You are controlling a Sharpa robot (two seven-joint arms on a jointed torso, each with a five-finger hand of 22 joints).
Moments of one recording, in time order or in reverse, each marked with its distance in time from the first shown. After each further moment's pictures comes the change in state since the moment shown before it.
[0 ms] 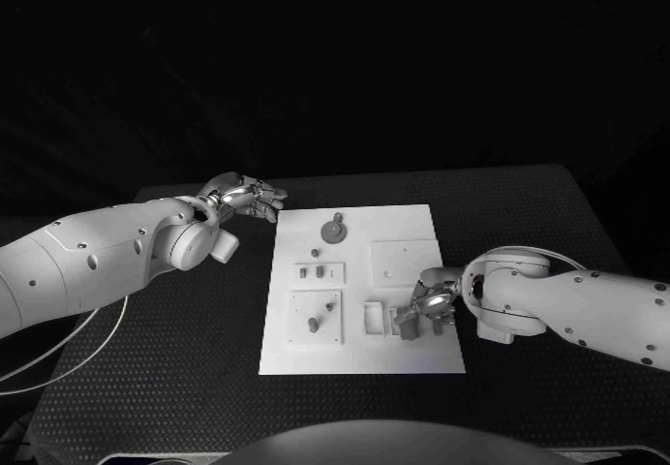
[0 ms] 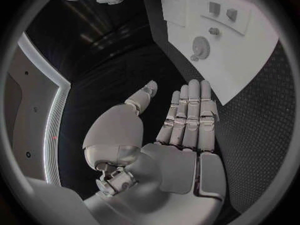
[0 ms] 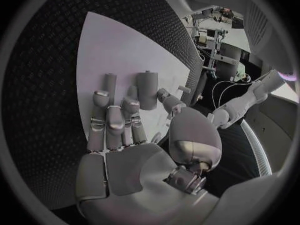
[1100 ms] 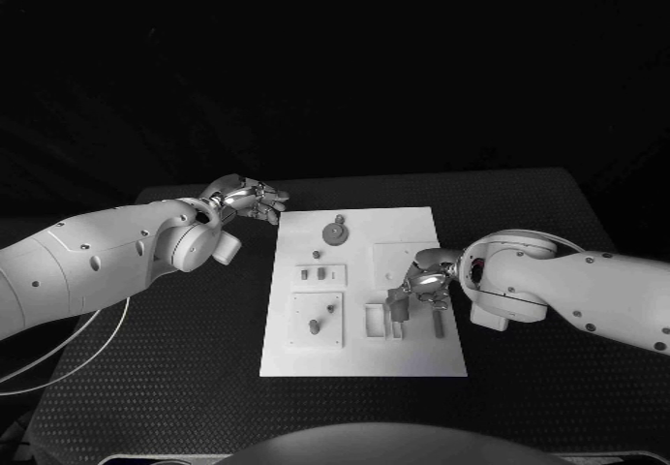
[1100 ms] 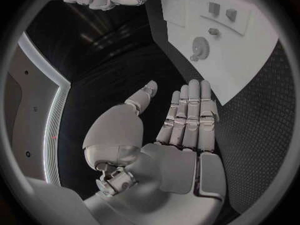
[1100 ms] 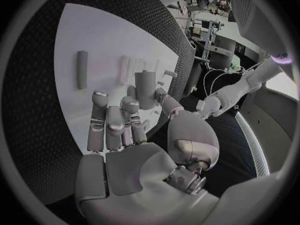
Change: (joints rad) left arm 0.000 -0.002 0.000 0.003 0.000 0.000 -0.002; left_hand 0.000 0.000 0.000 0.000 0.000 0.000 0.000 0.000 0.000 0.000 0.000 0.000 0.000 0.000 0.000 -0.004 0.002 0.000 0.000 0.000 0.000 0.000; right arm 0.082 0.003 -0.002 0.050 0.096 -0.054 -0.015; right_hand -0.058 0.087 0.031 -0.132 -0.003 0.044 -0.016 -0.021 -0.007 0.018 -0.014 0.004 -0.003 0.015 0.003 -0.014 0.034 -0.011 0.004 0.004 0.000 0.000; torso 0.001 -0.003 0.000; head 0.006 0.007
